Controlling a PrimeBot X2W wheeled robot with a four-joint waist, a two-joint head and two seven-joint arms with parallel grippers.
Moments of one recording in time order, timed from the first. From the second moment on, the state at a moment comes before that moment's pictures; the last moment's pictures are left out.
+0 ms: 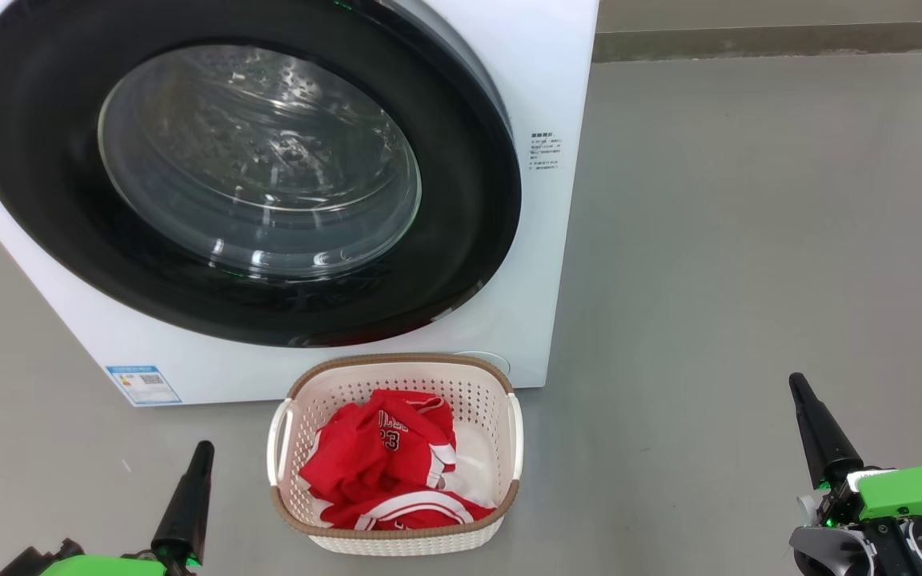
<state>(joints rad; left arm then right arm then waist) -0.07 0.04 0.08 0.27 -1.60 -0.12 0.11 -0.07 -0.04 -0.13 0.27 1.60 0.13 0.11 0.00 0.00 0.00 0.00</state>
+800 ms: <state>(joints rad) -0.07 0.04 0.08 0.27 -1.60 -0.12 0.11 -0.07 -0.04 -0.13 0.27 1.60 0.13 0.11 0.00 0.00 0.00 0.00</state>
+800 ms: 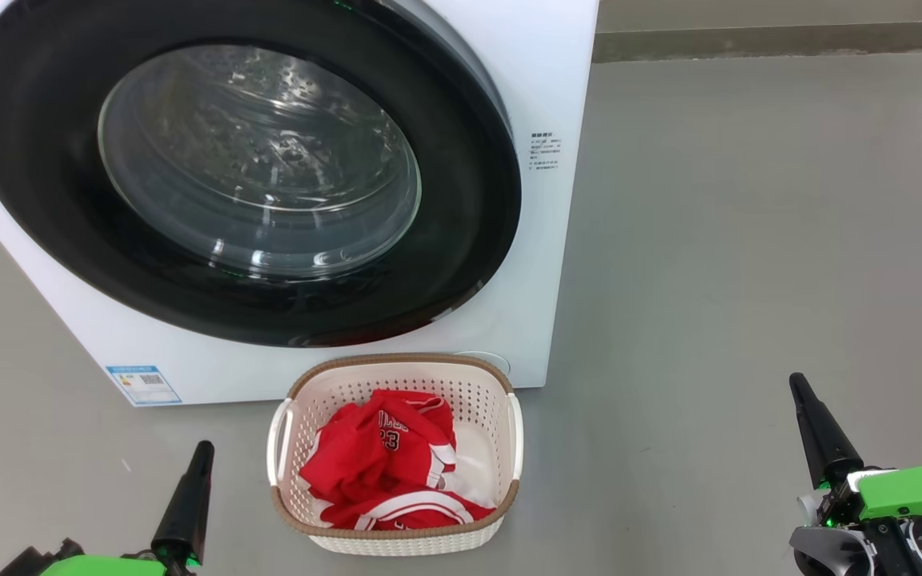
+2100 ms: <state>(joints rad) -0.07 0.04 0.08 0.27 -1.60 -0.12 0.11 -0.07 -0.04 -0.13 0.27 1.60 0.13 0.11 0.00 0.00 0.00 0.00</state>
